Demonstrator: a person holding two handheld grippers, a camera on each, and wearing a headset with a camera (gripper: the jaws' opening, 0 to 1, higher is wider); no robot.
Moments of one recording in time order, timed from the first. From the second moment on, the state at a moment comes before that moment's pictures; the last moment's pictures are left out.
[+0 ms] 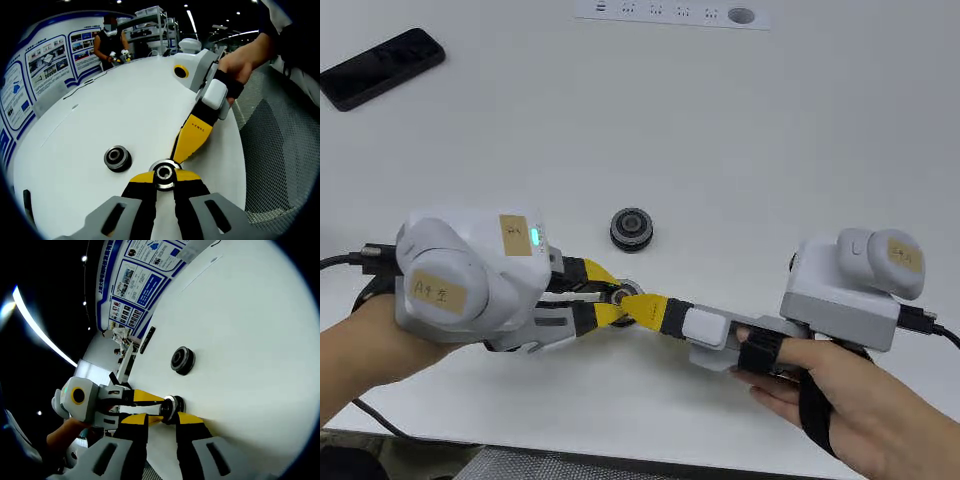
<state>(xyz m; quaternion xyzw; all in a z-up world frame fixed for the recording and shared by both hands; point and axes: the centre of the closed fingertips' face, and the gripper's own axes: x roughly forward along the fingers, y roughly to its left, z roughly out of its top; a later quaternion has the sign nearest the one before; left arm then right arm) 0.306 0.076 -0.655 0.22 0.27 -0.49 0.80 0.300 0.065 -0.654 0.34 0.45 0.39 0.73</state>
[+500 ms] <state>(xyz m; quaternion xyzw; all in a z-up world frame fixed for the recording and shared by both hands) 0.305 0.075 -0.654 0.22 0.27 -0.49 0.80 0.304 0.060 -0.665 0.34 0.47 0.37 0.73</state>
